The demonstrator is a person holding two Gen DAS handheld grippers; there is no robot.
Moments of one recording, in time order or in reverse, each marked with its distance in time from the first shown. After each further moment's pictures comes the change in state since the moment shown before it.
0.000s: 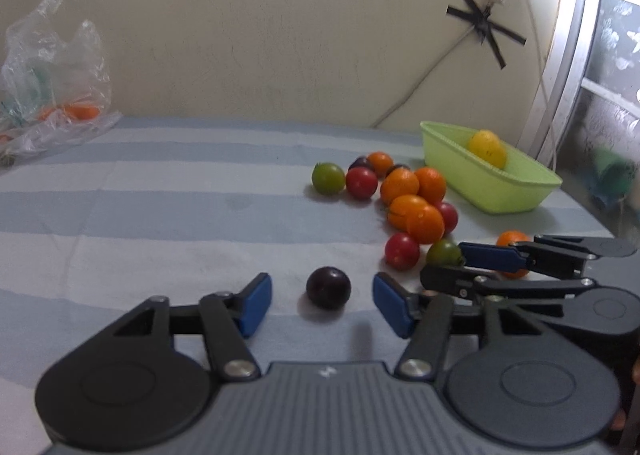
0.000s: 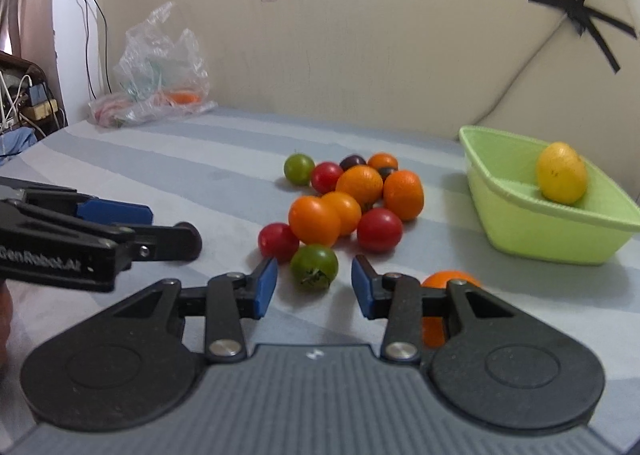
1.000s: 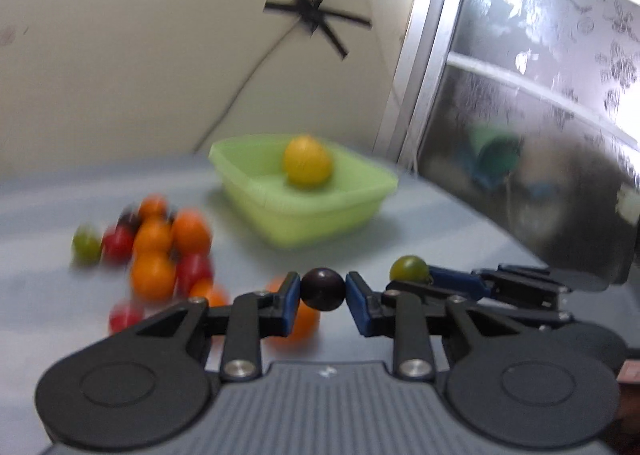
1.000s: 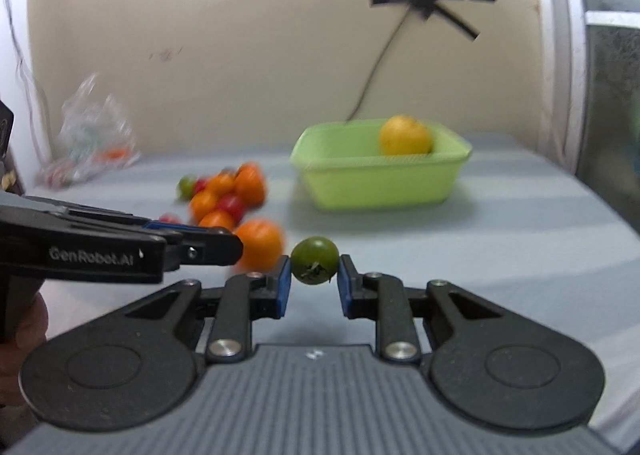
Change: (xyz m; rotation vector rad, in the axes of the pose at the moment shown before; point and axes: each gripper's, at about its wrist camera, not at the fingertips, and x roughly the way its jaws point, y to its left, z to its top) left arm 0.025 -0.138 0.048 0.173 -0.036 -0.319; right arm -0.094 -0.083 -0.041 0.199 -0.130 -0.153
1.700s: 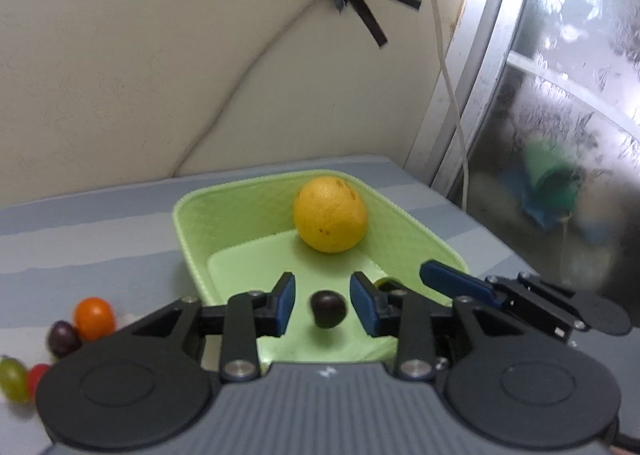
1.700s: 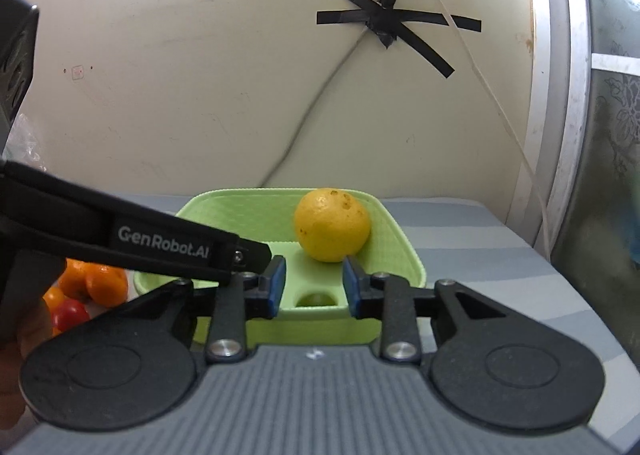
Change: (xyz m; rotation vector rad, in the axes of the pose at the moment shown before) left arm 0.116 0.023 0.071 -0.062 0.075 0.038; right arm 0.098 -0.049 0.054 -0.067 -0.064 -0.147
